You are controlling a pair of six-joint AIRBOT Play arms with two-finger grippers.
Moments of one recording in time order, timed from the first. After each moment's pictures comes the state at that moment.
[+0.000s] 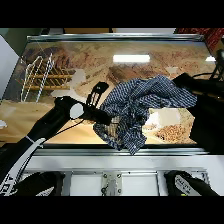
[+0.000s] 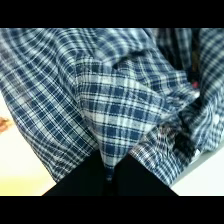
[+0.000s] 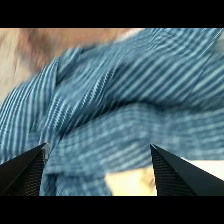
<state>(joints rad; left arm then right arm) -0.63 -1.20 1.09 1.34 -1.03 -1.63 -0.25 -1.10 1.10 -0.93 0.96 1.32</state>
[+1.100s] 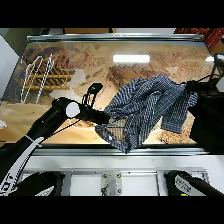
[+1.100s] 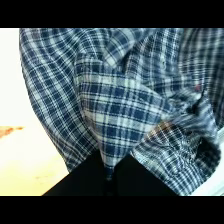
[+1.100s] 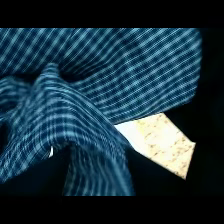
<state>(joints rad) -0.59 -1.20 1.03 1.24 -0.98 -1.63 -0.20 -1.19 1.24 -1.61 1.02 1.72</state>
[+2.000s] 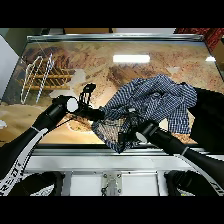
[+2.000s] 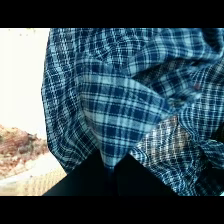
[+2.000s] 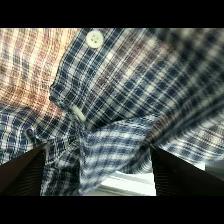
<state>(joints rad) -0.48 -1.29 1.02 1.23 -0.97 -1.63 0.78 -1.19 0.79 -1.49 0.94 2.22</state>
